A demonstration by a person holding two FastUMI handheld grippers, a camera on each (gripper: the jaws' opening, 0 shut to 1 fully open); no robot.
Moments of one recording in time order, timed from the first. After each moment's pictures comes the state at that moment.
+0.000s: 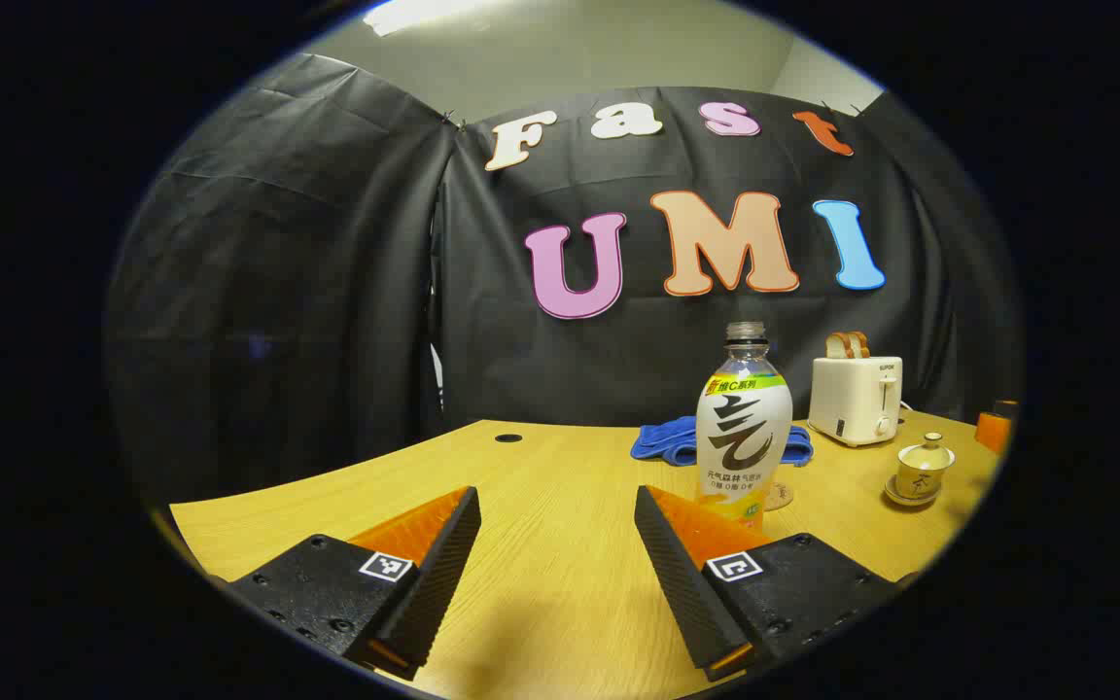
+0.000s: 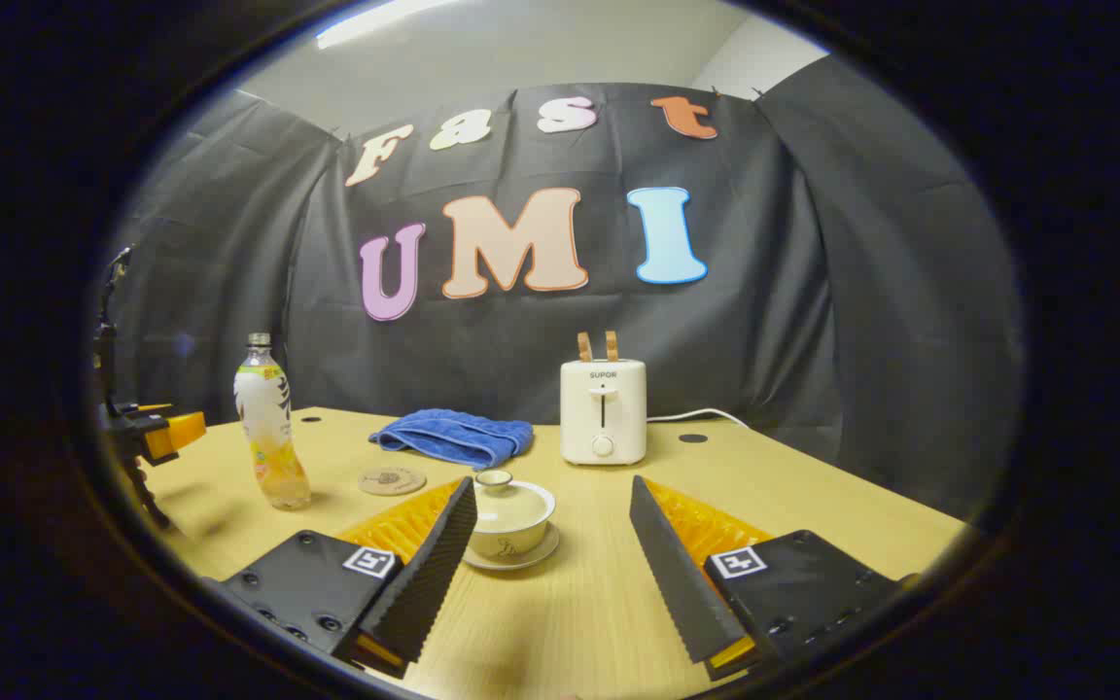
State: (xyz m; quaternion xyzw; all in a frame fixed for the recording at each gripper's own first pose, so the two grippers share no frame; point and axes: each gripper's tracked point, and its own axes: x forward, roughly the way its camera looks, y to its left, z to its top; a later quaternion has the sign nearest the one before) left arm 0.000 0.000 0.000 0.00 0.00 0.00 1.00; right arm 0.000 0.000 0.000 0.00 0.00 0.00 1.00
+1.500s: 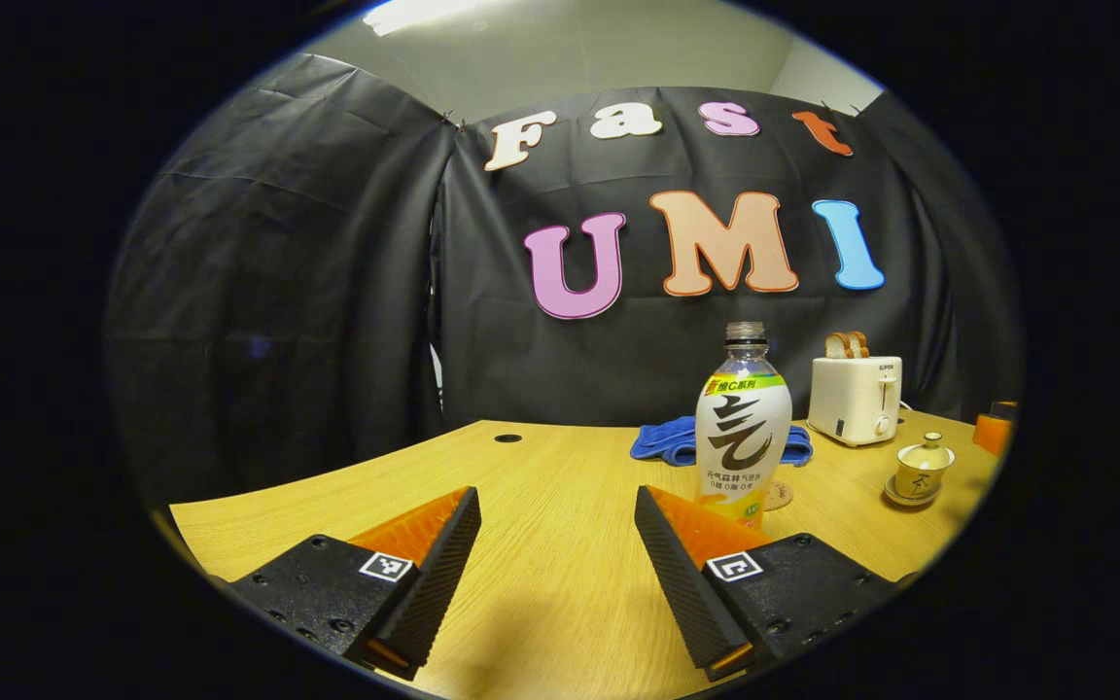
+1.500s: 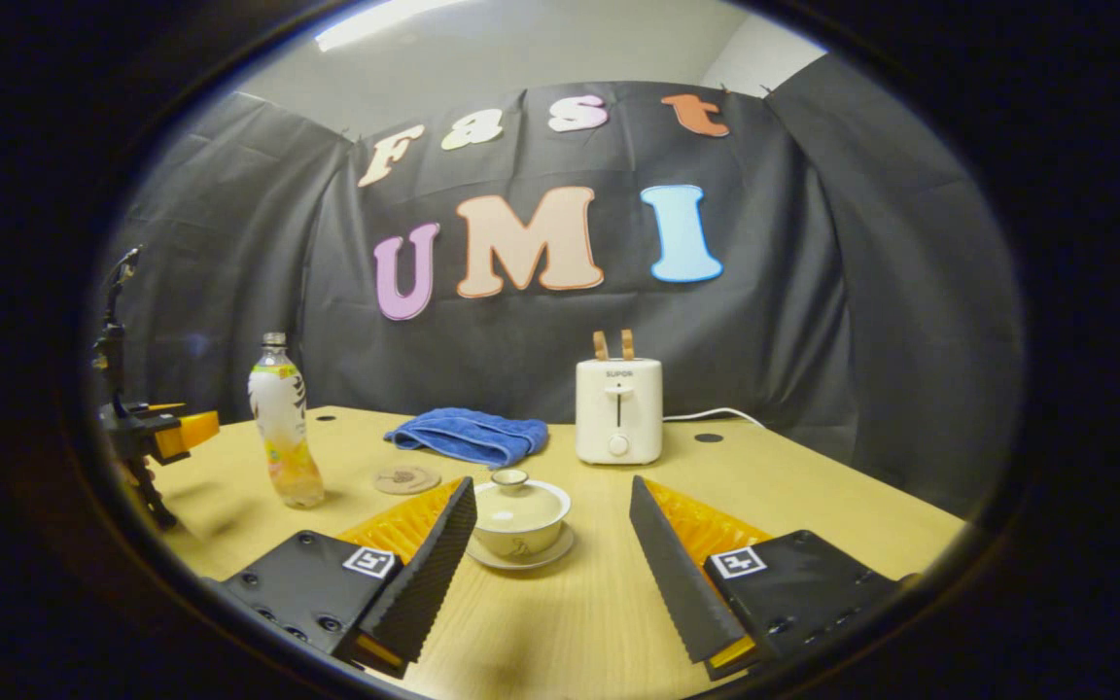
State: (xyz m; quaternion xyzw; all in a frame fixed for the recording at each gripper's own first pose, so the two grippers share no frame) left arm 0.000 -0.001 -0.001 0.00 0.00 0.00 1.00; right arm -0.003 0.007 -0.002 0.00 0.00 0.04 1.00
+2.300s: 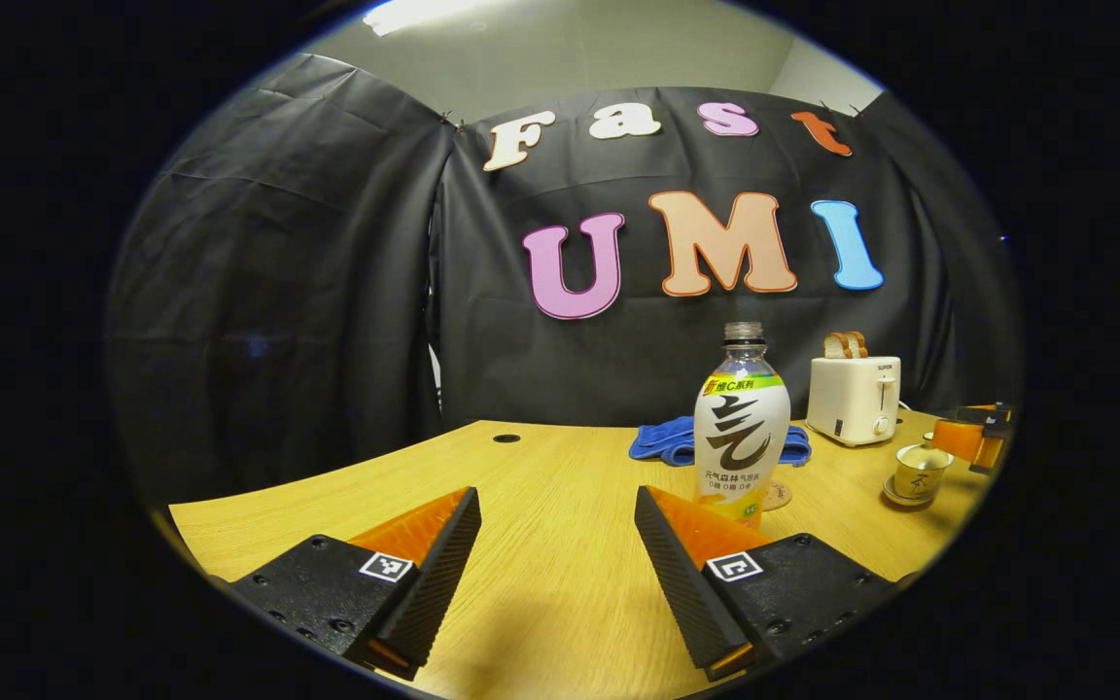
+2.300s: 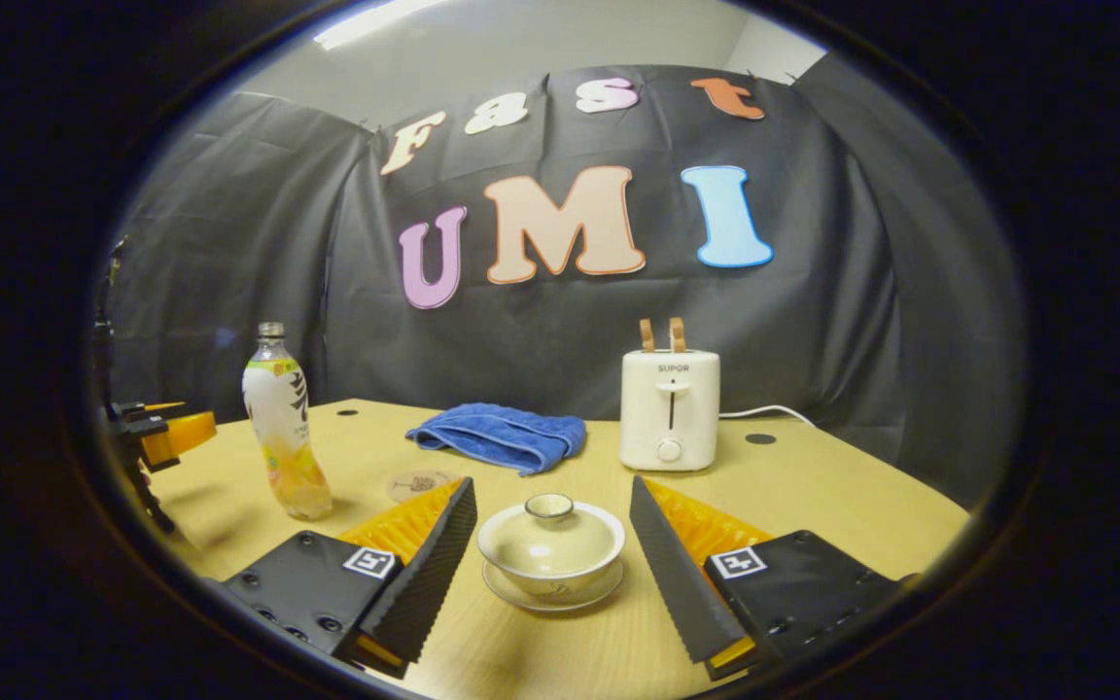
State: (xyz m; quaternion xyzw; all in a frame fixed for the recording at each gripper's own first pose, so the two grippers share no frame) left arm 0.000 -0.002 -0.001 0.00 0.00 0.00 1.00; right arm 0.059 0.047 -0.011 0.00 0.03 0.08 1.00
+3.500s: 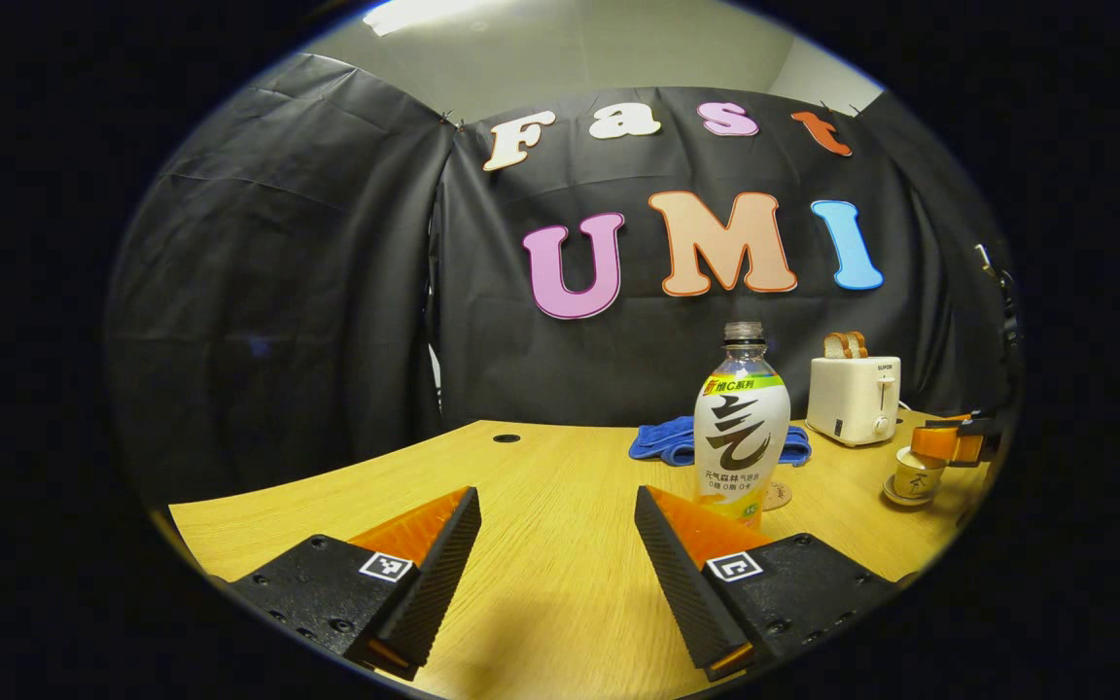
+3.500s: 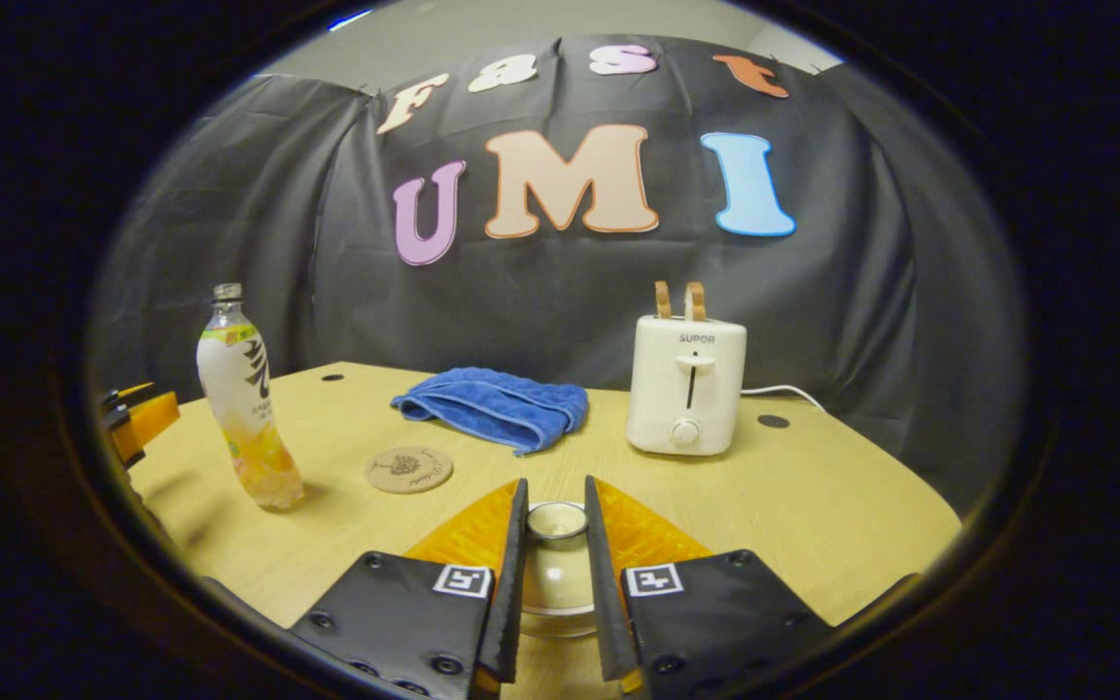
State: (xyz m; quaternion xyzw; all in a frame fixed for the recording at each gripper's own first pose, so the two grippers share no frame) left arm 0.000 -0.003 -0.001 0.00 0.00 0.00 1.00; right arm 0.095 0.058 -0.029 -0.02 0.08 0.07 0.99
